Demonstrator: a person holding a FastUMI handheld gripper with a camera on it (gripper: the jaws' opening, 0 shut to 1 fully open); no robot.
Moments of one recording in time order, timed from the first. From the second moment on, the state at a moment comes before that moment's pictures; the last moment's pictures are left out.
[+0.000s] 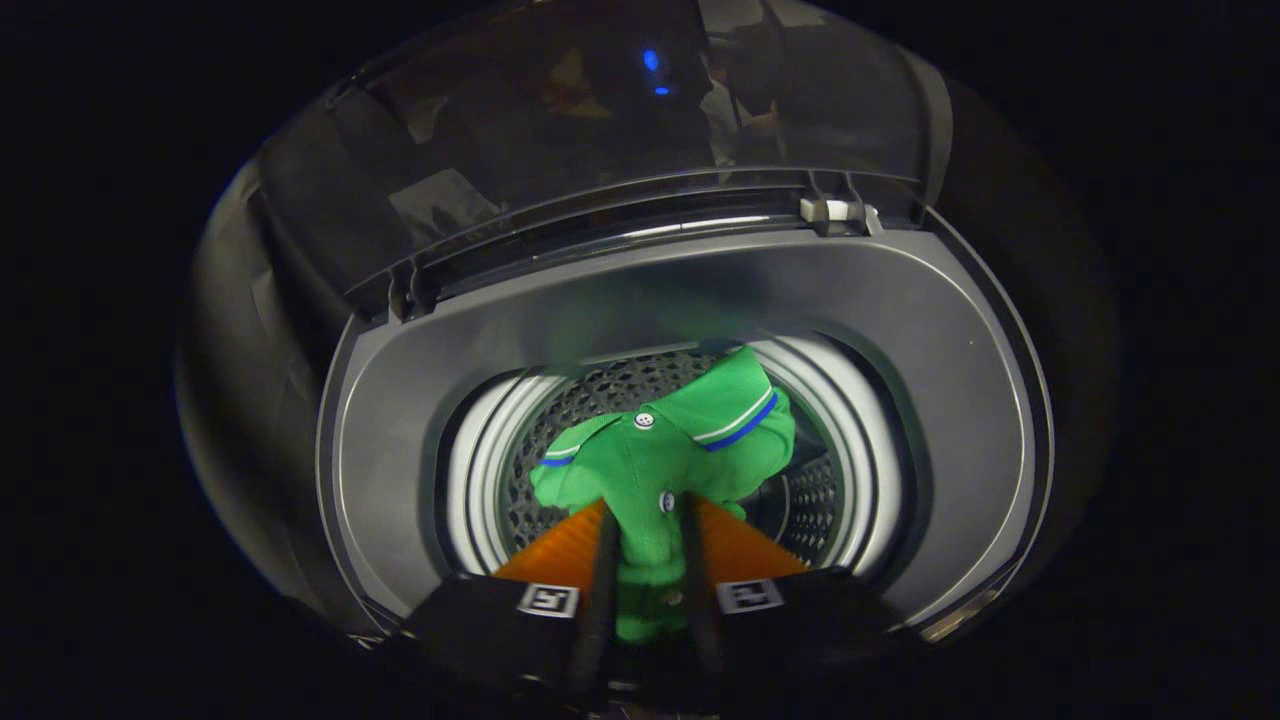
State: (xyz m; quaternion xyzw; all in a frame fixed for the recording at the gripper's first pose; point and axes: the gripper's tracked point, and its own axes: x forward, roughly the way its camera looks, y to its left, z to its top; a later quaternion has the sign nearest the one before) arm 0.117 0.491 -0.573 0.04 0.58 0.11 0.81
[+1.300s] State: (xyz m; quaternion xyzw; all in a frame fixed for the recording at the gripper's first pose) arm 0.143 0.498 -0.343 0.01 0.33 0.20 0.92
